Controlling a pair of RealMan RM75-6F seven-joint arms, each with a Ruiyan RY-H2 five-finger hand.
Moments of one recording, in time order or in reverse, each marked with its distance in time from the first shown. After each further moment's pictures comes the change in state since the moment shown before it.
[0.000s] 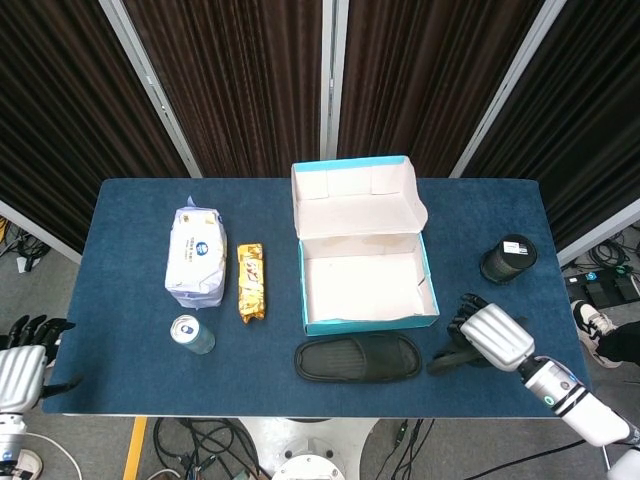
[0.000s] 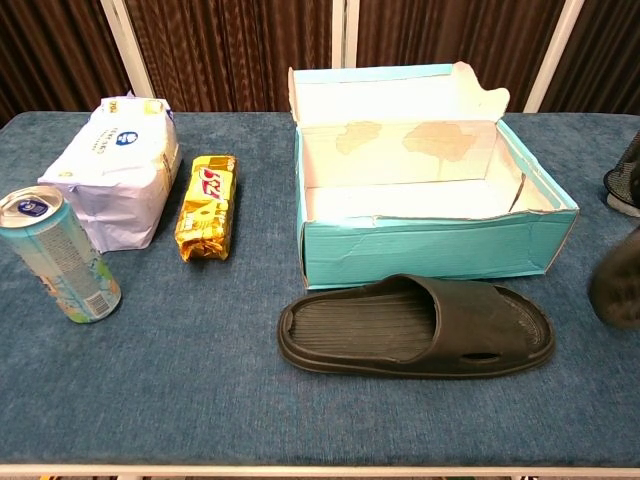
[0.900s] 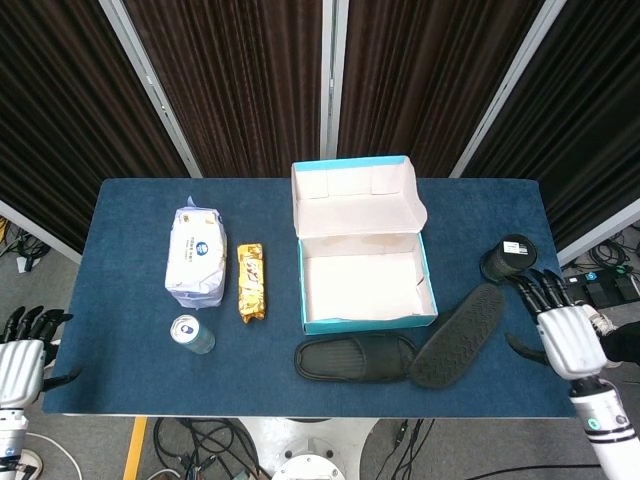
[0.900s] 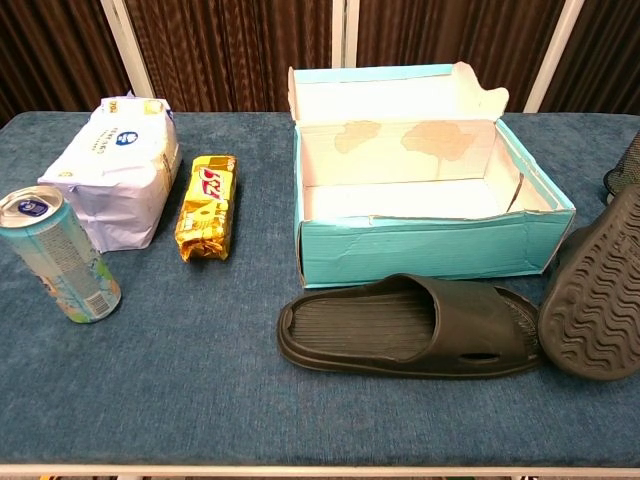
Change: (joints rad) left arm -0.003 -0.043 -0.026 0.041 0.022 0.068 0.012; right arm -0.283 -0.021 0.106 -0.065 0.208 0.340 0.018
